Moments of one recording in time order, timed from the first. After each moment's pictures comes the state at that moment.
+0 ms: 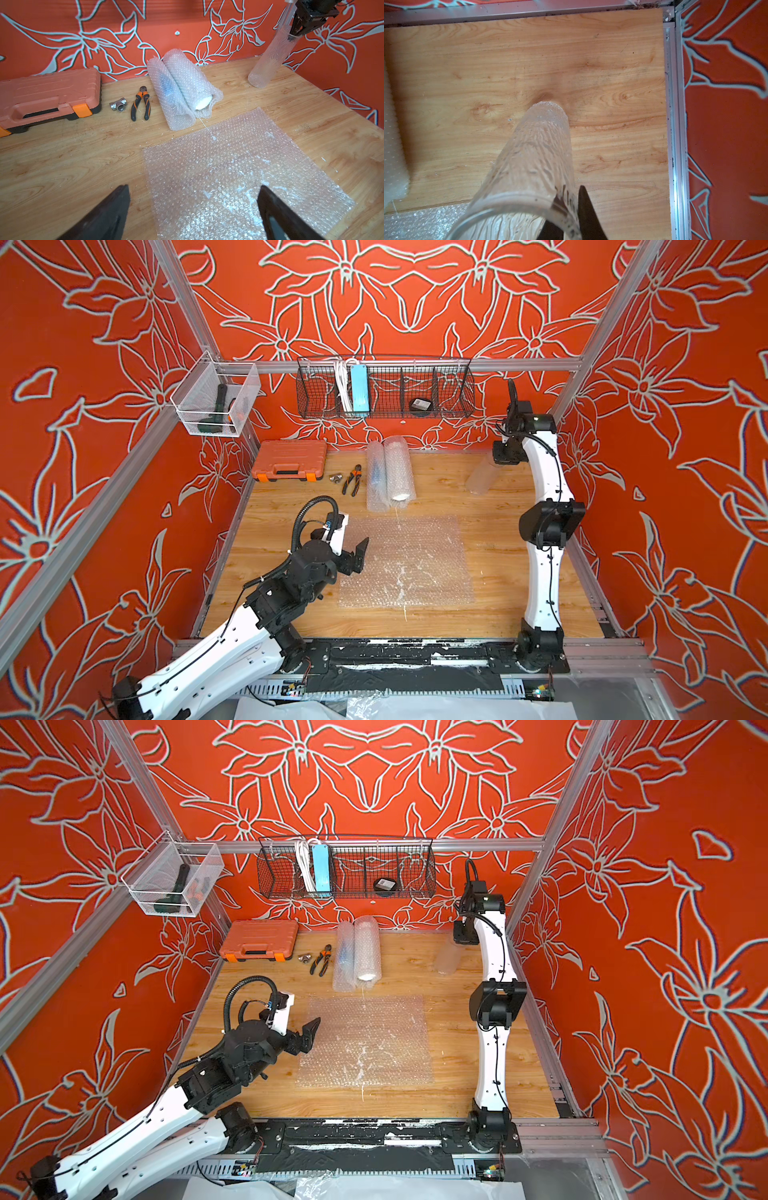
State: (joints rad) left arm -0.73 0.66 0.61 -0.33 -0.35 -0.19; right arm 0.00 2.39 2.68 -1.45 0.05 0.04
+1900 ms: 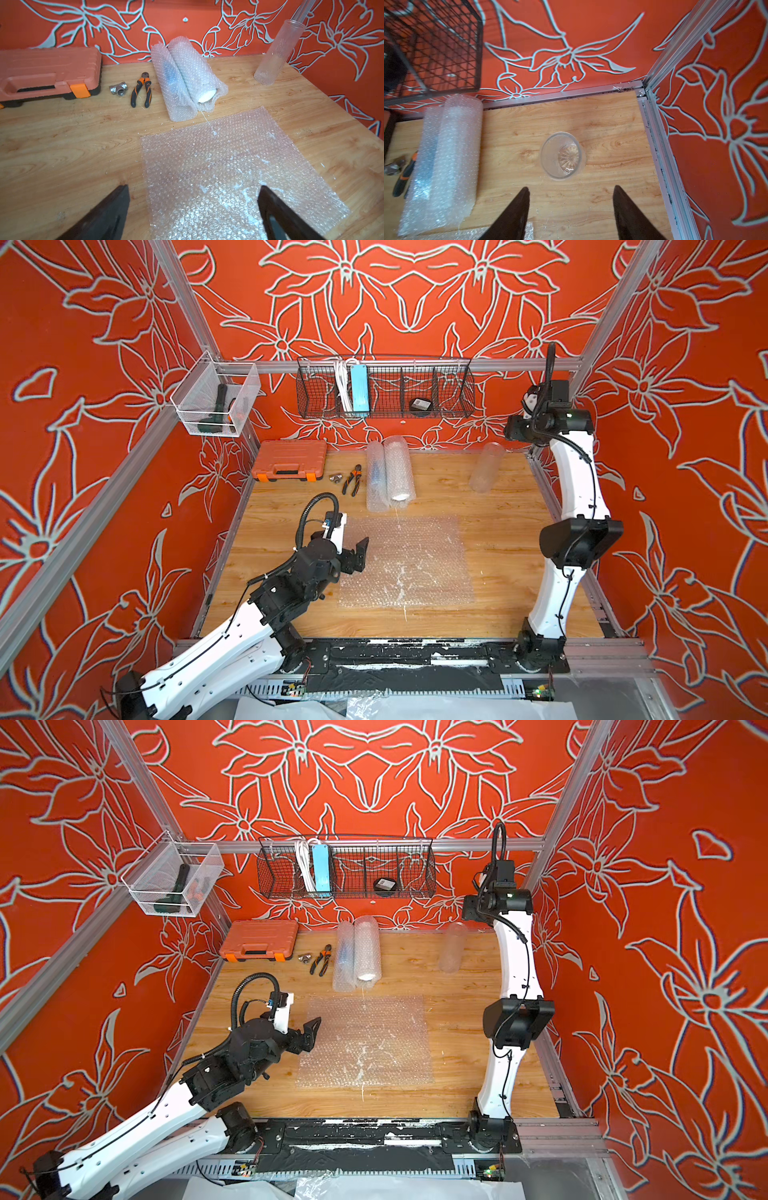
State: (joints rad) left arm -0.73 0.70 0.62 -0.37 -0.37 -0.33; right arm -0.03 2.01 2.39 -1.11 -0.08 0.08
